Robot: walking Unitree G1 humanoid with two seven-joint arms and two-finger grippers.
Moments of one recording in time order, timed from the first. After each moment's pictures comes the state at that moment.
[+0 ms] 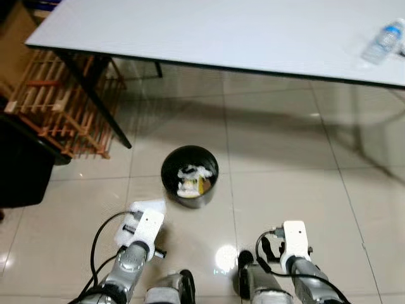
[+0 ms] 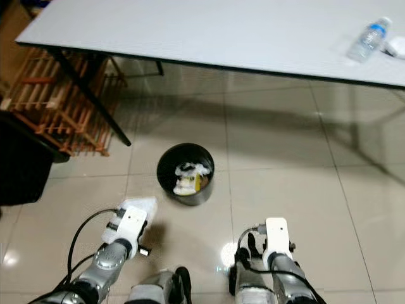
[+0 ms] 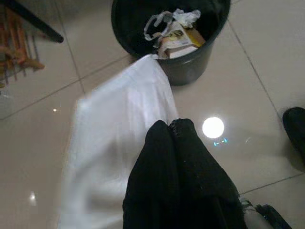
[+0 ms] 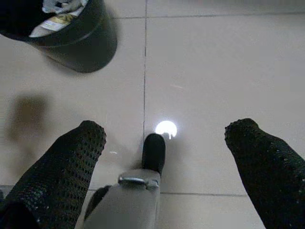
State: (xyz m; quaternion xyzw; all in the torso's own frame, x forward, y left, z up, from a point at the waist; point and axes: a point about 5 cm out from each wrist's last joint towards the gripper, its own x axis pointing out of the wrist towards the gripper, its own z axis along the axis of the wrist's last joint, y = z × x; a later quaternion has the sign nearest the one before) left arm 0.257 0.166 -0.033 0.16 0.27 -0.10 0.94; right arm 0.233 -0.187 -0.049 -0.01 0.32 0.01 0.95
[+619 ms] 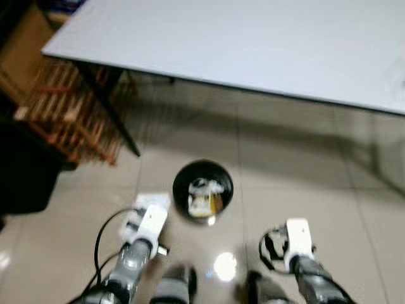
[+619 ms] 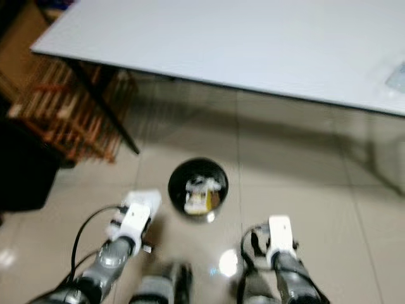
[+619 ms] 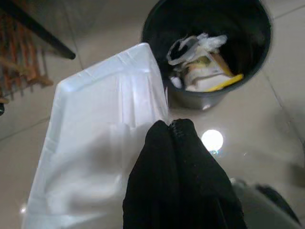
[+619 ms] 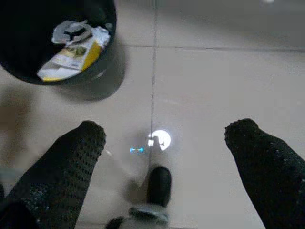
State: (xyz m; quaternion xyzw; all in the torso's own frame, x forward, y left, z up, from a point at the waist) left arm 0.262 0.161 -0.029 0.16 0.26 -0.10 0.95; right arm 0.235 -0.189 -0.047 -0.02 0.31 0.01 0.95
